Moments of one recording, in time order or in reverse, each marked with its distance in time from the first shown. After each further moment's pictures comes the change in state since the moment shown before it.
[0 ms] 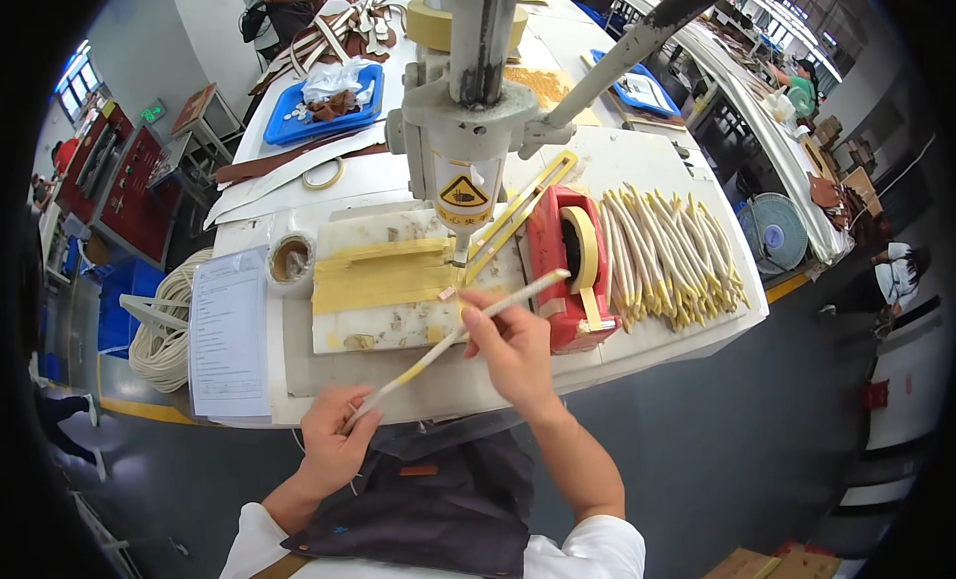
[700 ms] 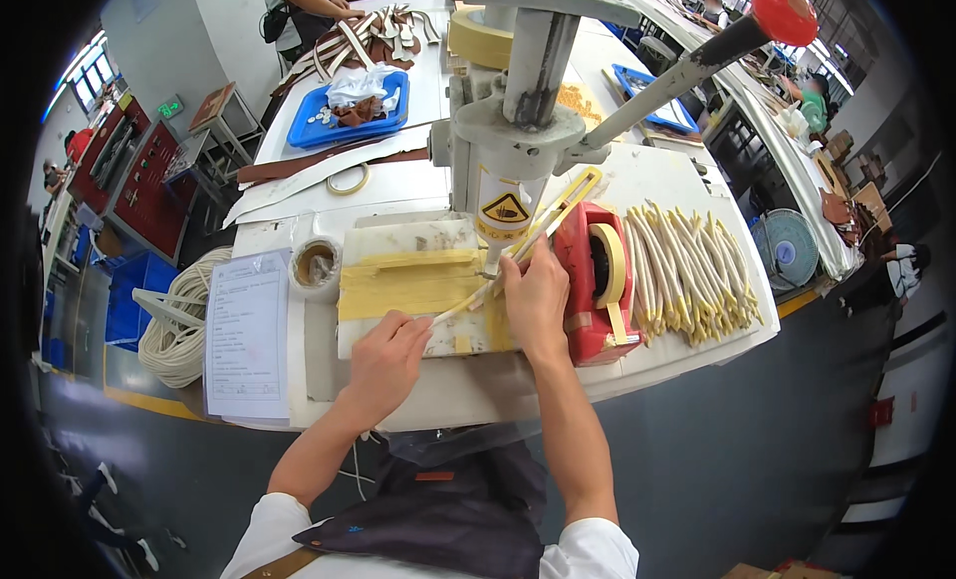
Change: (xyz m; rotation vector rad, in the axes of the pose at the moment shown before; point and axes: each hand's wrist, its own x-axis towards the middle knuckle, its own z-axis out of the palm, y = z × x) left_hand 0.094 -0.031 0.036 0.427 0.005 0.294; right_hand 0.092 0.025 0.000 -0.900 0.278 -0.124
